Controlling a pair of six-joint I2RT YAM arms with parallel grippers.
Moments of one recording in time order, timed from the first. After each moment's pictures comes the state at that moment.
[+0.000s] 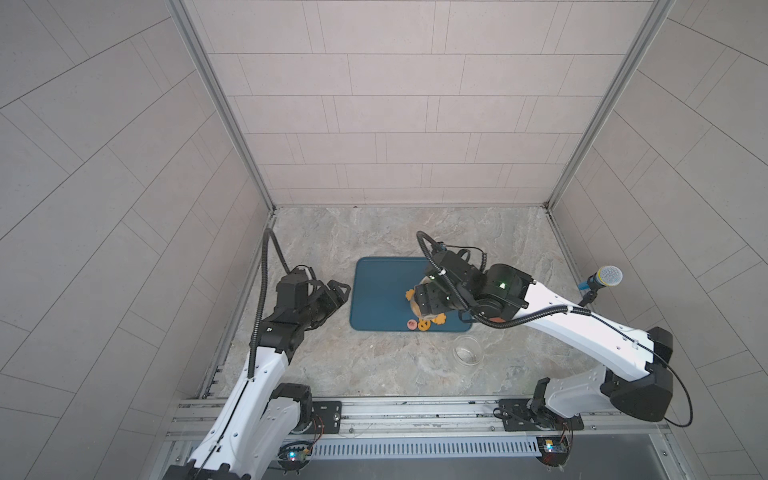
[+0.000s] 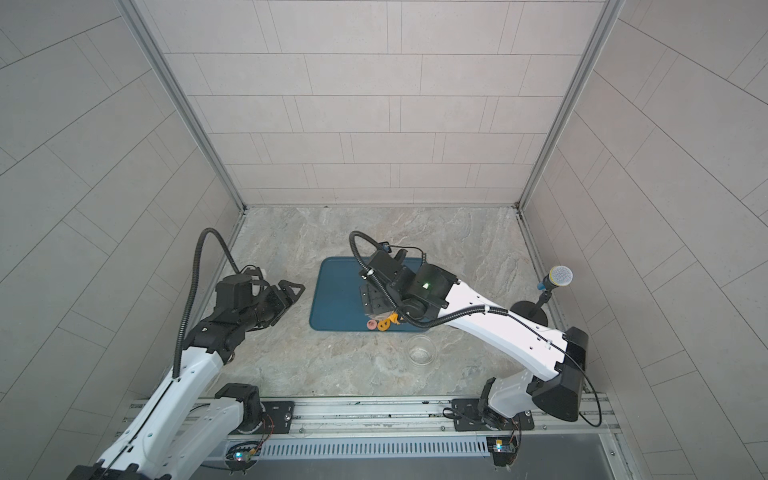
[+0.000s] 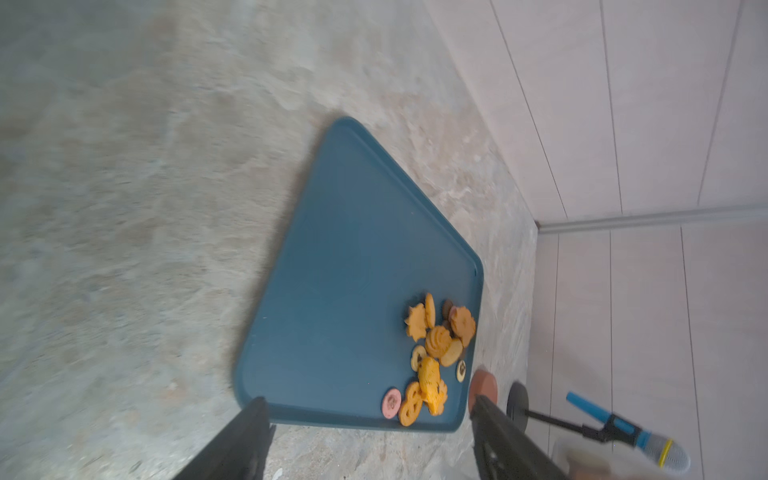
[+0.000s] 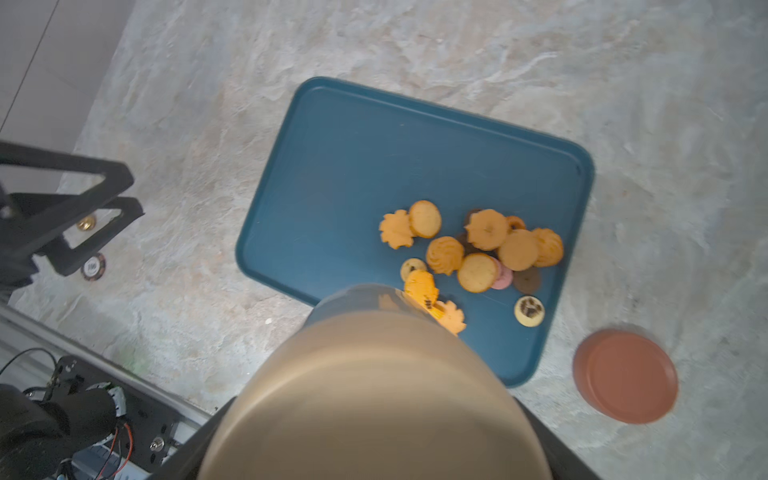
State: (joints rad) left arm -0.20 0.81 0.58 -0.41 0.34 -0.83; right arm 0.93 1.37 1.45 -1.06 0.24 0.66
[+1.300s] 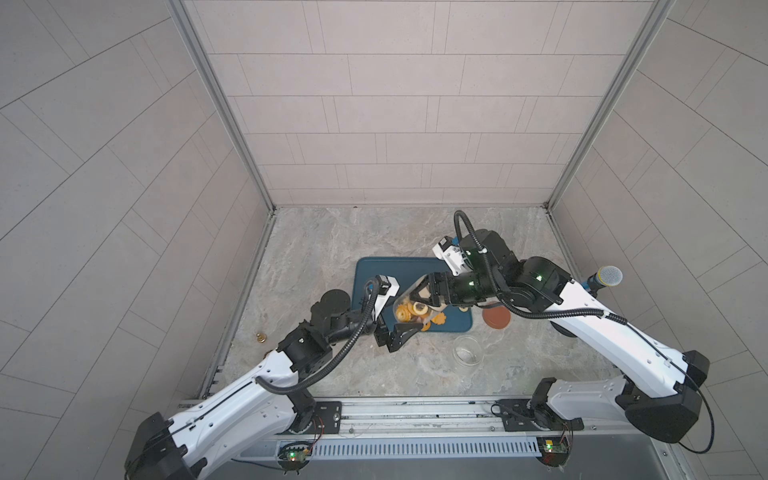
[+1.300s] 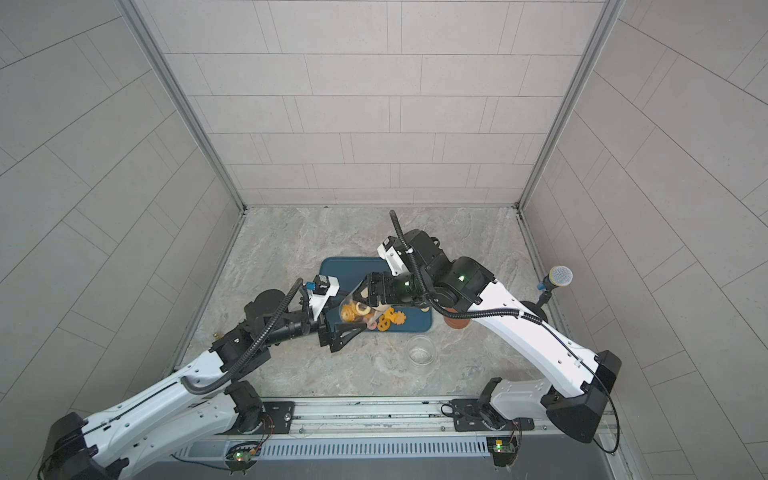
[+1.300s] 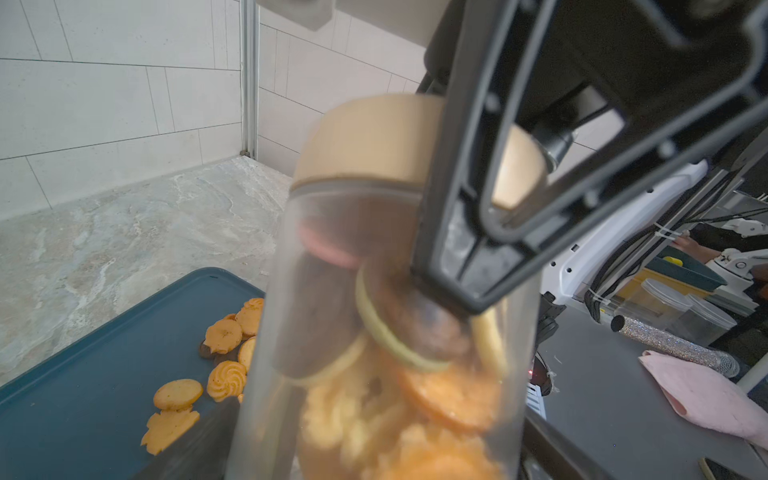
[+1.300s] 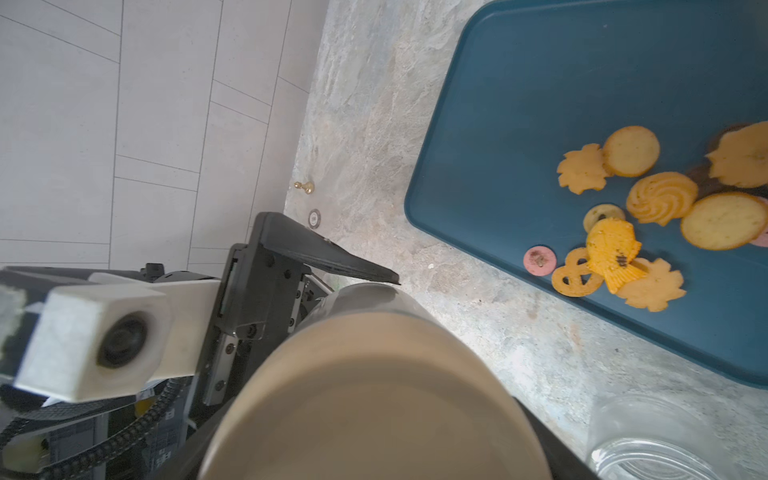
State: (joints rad) left arm -0.76 0.81 0.52 0.12 0.48 -0.17; right arm 0.78 1.27 1.42 -0.90 -0.38 0.76
